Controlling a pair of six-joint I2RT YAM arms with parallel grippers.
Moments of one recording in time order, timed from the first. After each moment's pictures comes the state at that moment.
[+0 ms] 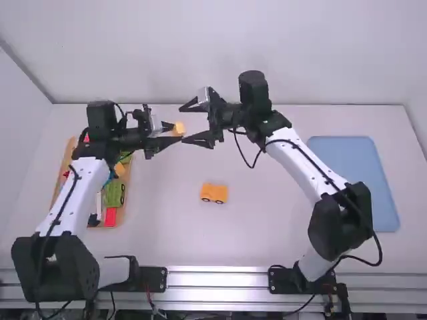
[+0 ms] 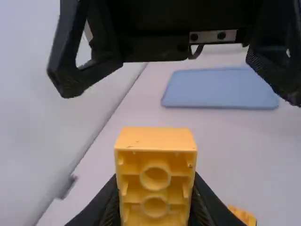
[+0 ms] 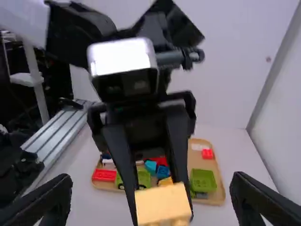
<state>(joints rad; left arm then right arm) 0.10 1.37 1.08 -0.29 1.23 0.80 0.46 1.75 1.49 -0.04 -1.25 -0.40</state>
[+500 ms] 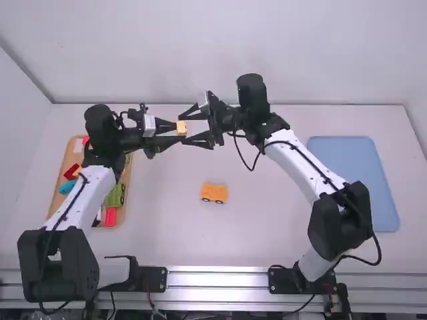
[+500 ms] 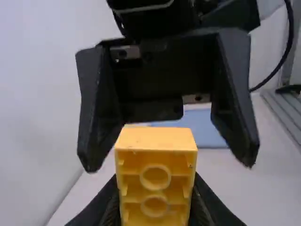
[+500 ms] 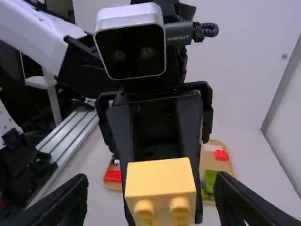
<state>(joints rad) 0.09 1.37 0.92 0.36 1.41 0.30 0.47 1.75 1.46 -0.03 -1.28 -0.39</state>
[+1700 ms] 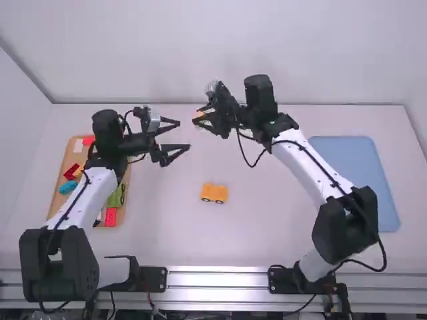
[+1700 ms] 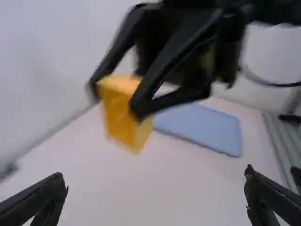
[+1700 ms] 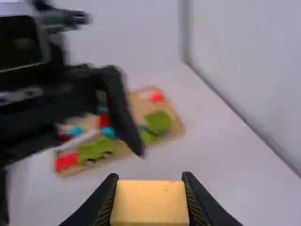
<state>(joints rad) 0.08 1.37 0.89 0.13 1.21 0.17 0.43 1.71 1.46 -0.24 -0.79 -0.23</state>
